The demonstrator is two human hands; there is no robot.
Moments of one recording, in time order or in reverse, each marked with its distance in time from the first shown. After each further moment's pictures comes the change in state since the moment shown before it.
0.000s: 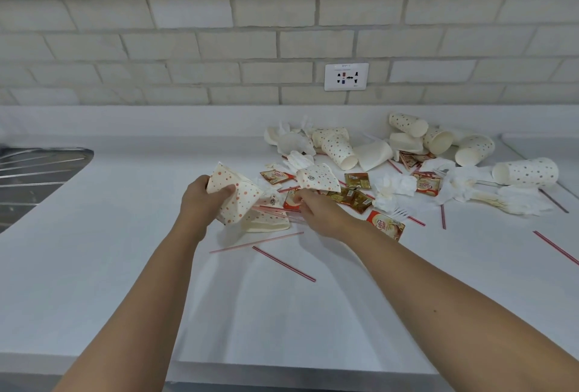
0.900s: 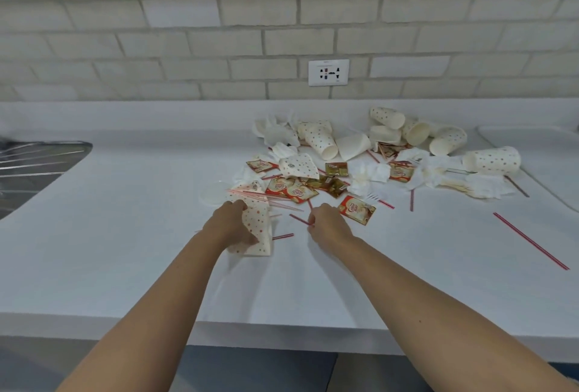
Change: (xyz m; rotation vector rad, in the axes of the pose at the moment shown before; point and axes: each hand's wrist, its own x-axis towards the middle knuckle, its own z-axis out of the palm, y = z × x) left_hand -0.062 -0.015 0.055 0.960 -0.334 0.065; right_hand -0.058 0.037 0.019 -0.196 0.108 0.276
